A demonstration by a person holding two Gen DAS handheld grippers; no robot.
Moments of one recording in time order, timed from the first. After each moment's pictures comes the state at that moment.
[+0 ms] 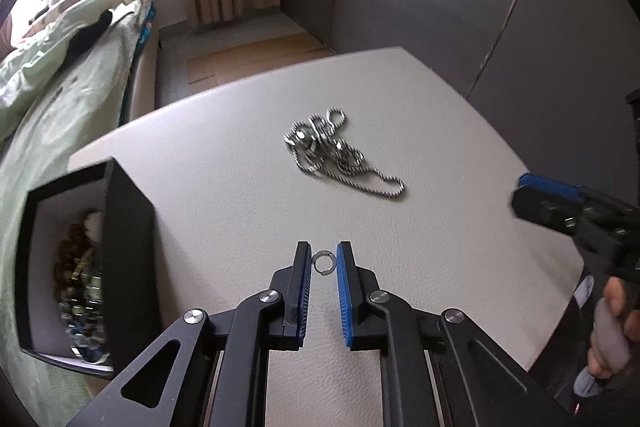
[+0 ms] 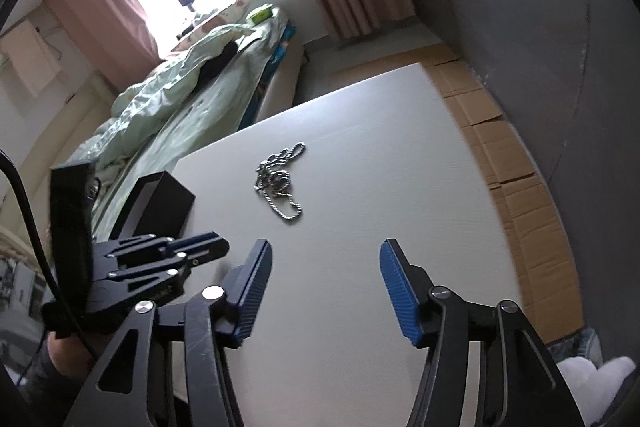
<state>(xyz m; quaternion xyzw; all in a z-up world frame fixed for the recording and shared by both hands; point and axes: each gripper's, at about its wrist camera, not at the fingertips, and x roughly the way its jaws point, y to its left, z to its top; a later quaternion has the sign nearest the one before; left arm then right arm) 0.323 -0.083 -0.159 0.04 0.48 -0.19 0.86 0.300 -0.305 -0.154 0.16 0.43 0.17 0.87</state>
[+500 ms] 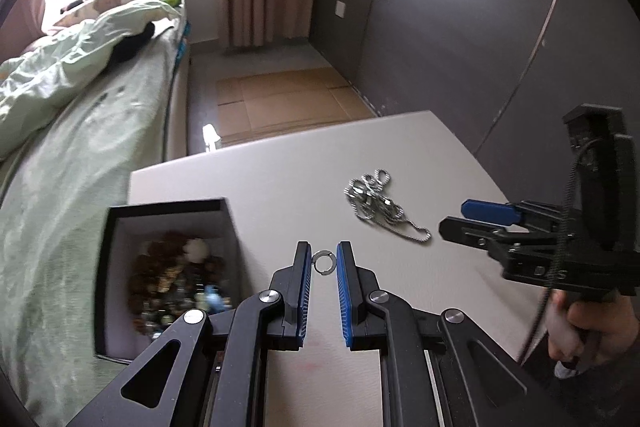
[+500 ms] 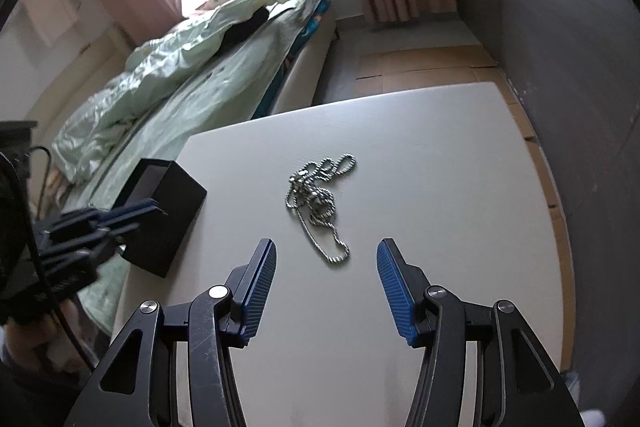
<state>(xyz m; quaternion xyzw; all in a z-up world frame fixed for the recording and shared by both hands) 0.326 -0.031 -0.113 0.00 0.44 -0.15 0.89 0.353 -0.249 -0.150 0.08 0.46 0.22 0.86</state>
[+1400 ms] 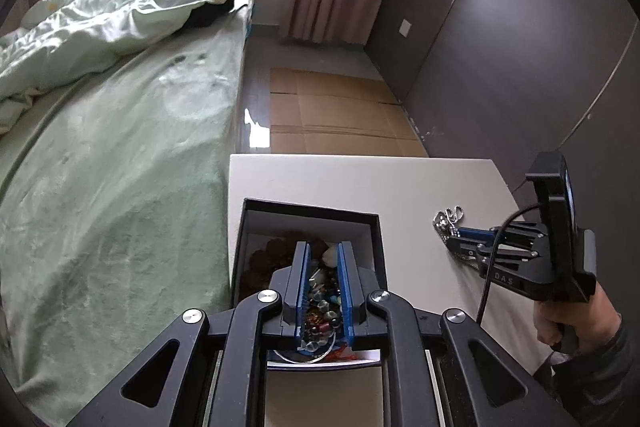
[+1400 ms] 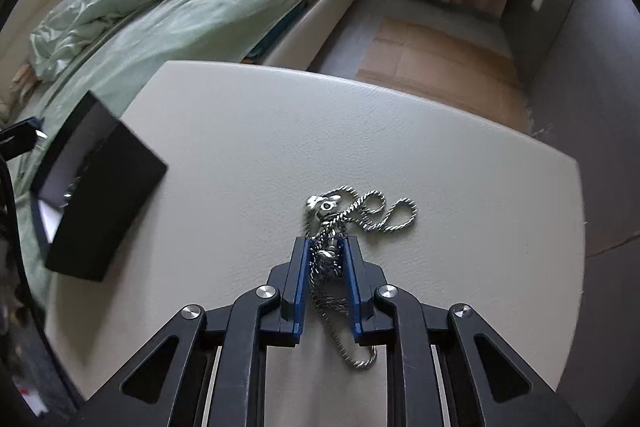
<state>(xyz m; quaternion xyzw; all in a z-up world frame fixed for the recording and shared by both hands) 0.340 0.070 -0.105 -0.09 0.45 -0.09 0.88 0.416 -0.169 -0.170 -0.10 0.53 0.23 0.81</state>
